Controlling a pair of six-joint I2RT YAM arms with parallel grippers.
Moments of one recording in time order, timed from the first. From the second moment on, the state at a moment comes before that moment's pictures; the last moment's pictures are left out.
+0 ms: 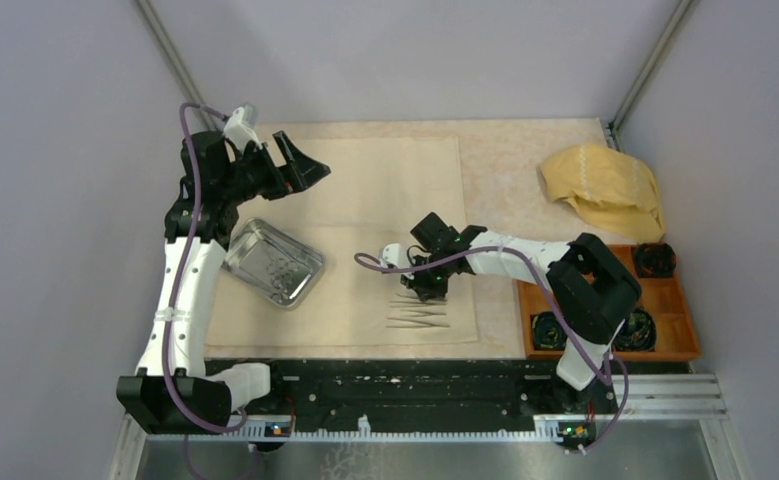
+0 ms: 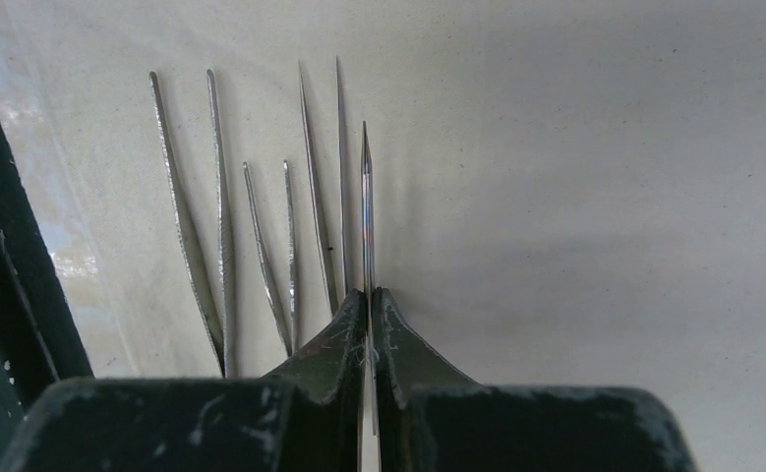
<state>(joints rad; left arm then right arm) 0.00 1.17 1.31 -0.49 0.61 -0.47 0.81 1.75 1.08 -0.49 -0.38 -0.58</state>
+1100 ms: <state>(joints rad) 0.00 1.17 1.29 -0.49 0.63 -0.47 0.85 1.81 1.14 -0.52 -0.28 -0.57</state>
